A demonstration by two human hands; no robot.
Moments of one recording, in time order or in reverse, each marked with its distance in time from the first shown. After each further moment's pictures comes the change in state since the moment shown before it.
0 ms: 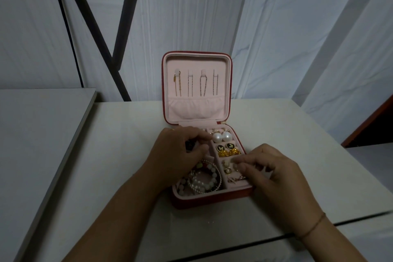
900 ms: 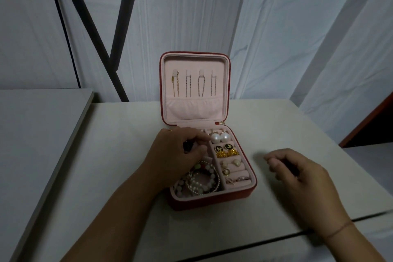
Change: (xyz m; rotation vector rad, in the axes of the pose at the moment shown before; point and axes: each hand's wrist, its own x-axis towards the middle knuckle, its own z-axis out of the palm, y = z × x) left_hand 0.000 -0.001 0.001 -0.007 0.003 -0.006; right_hand -0.012 0.030 -0.025 -0.056 0.138 0.114
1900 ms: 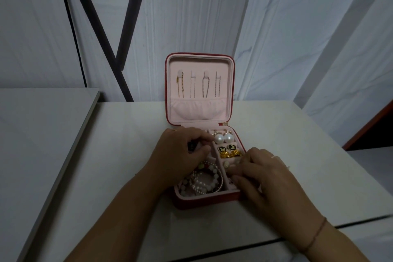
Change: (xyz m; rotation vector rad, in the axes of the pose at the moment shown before) left_hand 0.000 0.003 -0.001 -0.014 0.009 0.015; right_hand 0.002 -0.031 0.030 -0.284 -0.171 -0.478
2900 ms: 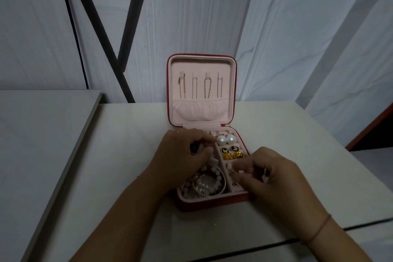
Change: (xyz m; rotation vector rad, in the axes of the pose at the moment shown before) left_hand 0.000 -0.002 0.001 -0.007 0.006 -0.010; right_hand 0.008 -0.007 -0.010 0.328 -0.028 0.370
